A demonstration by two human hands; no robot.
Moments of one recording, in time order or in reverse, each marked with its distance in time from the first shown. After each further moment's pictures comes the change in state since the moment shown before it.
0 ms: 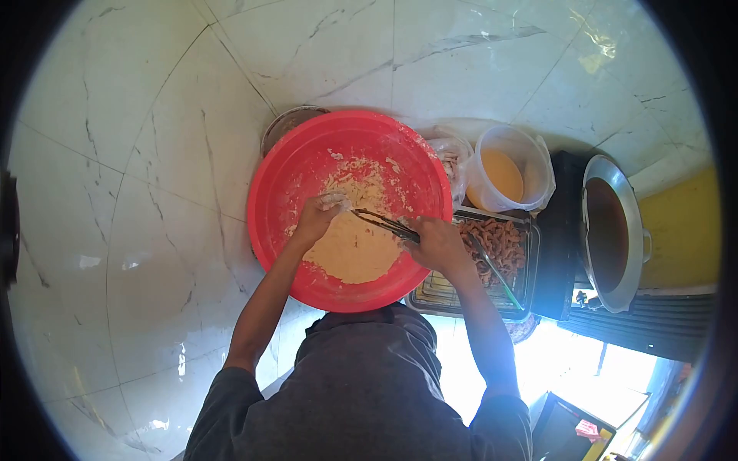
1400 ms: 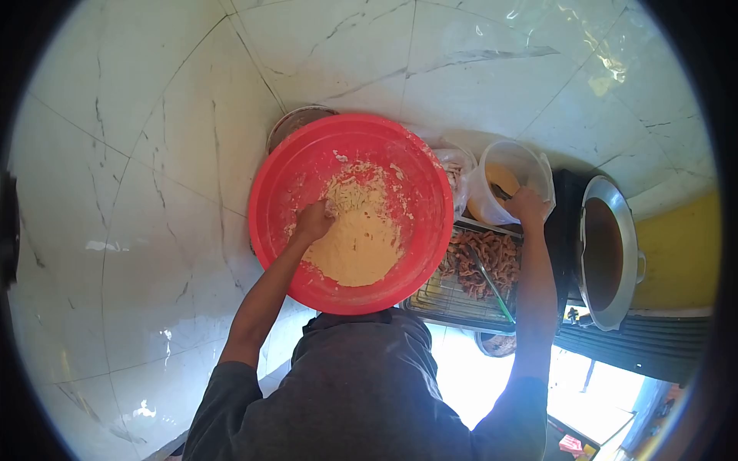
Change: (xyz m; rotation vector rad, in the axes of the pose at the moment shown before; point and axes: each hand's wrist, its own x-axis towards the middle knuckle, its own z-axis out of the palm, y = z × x) left_hand 0.009 -0.040 -0.019 0.951 0.051 -0.237; right_hand 0.046 0.183 -0.080 -0.427 0.027 0.805
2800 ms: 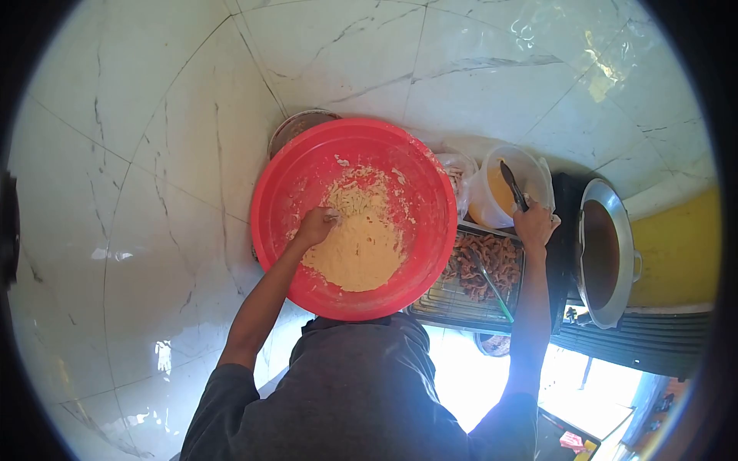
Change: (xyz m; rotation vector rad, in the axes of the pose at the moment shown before) left_hand 0.015 -0.031 0.017 -0.434 -0.081 0.076; right_hand -0.061 0.005 -0.006 0.224 0.316 0.054
